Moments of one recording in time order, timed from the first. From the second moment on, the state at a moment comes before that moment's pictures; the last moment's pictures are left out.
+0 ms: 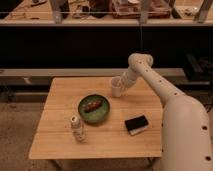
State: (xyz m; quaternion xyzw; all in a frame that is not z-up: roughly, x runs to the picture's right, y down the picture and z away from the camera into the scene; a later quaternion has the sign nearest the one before) arm 0.117 -0.004 0.917 -0.20 -0.26 -0.33 0.88
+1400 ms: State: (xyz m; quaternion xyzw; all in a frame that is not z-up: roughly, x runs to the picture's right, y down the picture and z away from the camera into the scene) arm 0.042 0.086 0.776 -0.11 -0.33 -0.45 0.82
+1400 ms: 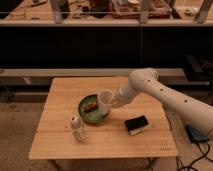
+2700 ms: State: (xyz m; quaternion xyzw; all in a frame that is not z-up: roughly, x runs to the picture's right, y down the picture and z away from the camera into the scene) arm 0.006 0.113 0.823 -0.14 -0.33 -0.47 0.80
